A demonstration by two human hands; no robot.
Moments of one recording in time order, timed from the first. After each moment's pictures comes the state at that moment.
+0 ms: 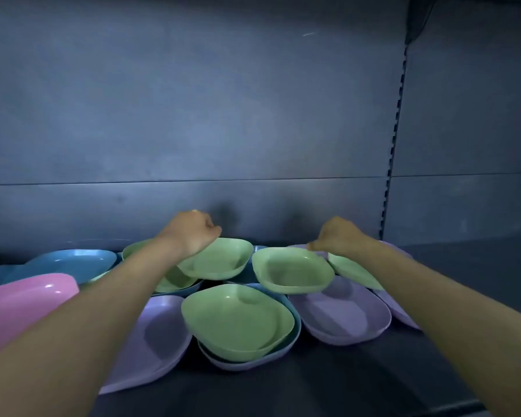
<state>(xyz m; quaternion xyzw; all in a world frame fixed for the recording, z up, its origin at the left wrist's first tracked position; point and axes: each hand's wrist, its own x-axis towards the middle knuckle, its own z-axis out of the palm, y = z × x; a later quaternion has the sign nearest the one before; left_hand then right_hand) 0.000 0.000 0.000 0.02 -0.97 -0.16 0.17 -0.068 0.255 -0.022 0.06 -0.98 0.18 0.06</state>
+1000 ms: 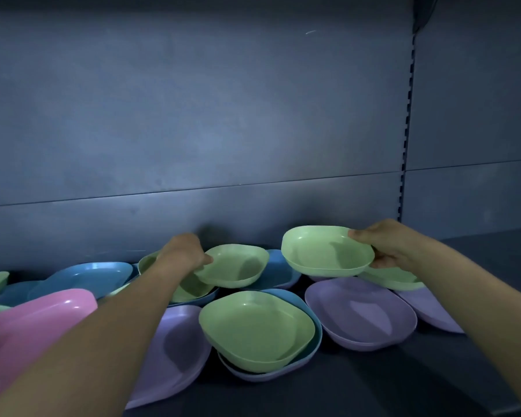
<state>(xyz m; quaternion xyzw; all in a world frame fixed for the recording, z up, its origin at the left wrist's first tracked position) -0.031 -0.033 -0.024 0.14 -0.98 -0.08 0.08 -0.028 0.282 -0.013 -0.06 -0.81 0.59 -0.01</state>
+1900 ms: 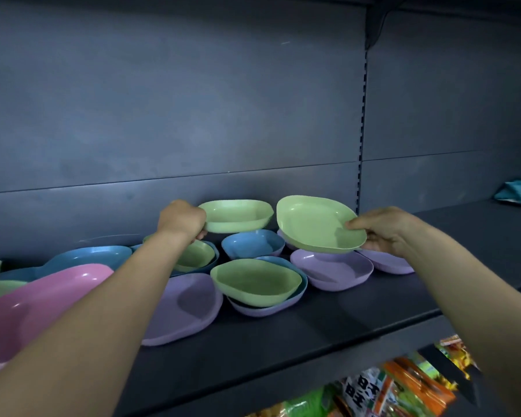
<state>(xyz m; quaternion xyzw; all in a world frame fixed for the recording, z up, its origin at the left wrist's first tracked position) 0.040 -0.020 0.004 0.10 -0.90 -0.38 0.19 0.067 0.281 -0.011 -0.11 -0.73 0.67 0.05</state>
